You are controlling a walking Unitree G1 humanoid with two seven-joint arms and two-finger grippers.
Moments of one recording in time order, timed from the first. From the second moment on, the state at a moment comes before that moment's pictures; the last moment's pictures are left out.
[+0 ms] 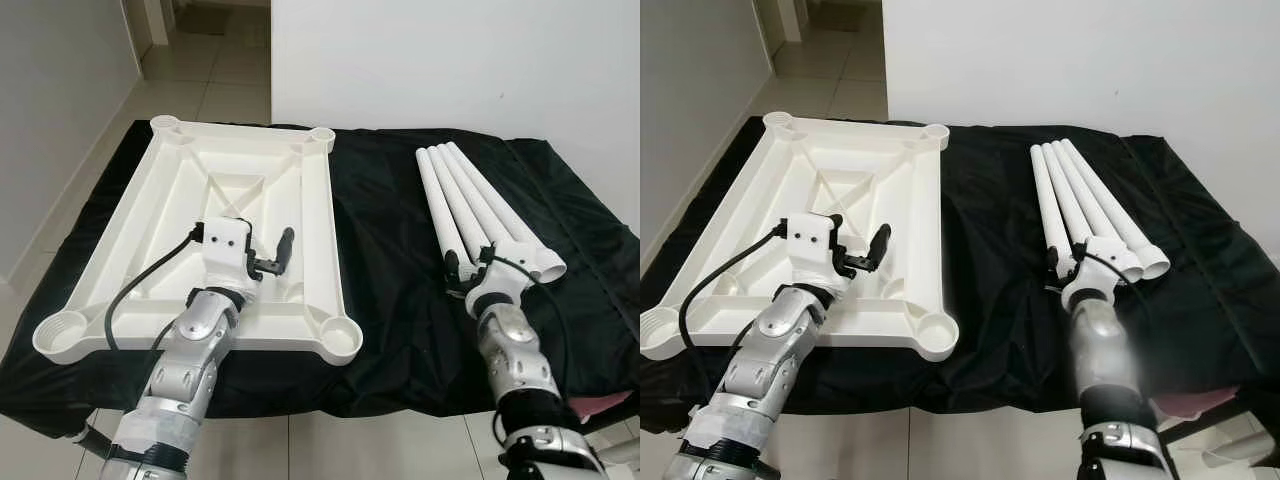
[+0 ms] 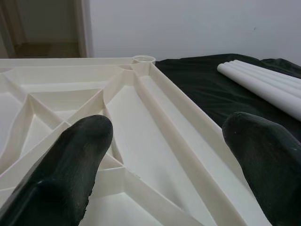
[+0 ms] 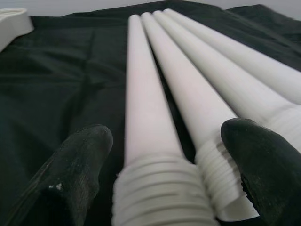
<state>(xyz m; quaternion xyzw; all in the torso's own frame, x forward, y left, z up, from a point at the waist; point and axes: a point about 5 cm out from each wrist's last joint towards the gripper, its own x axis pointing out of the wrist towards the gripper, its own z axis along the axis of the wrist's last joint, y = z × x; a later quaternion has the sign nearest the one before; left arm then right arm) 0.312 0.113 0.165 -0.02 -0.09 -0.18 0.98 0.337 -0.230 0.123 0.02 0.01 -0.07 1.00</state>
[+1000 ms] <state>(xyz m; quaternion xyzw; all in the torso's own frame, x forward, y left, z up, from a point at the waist) 0.309 0.113 0.165 -0.01 -0.08 -0.19 0.98 0.337 -0.228 0.097 0.03 0.07 -0.04 1.00</state>
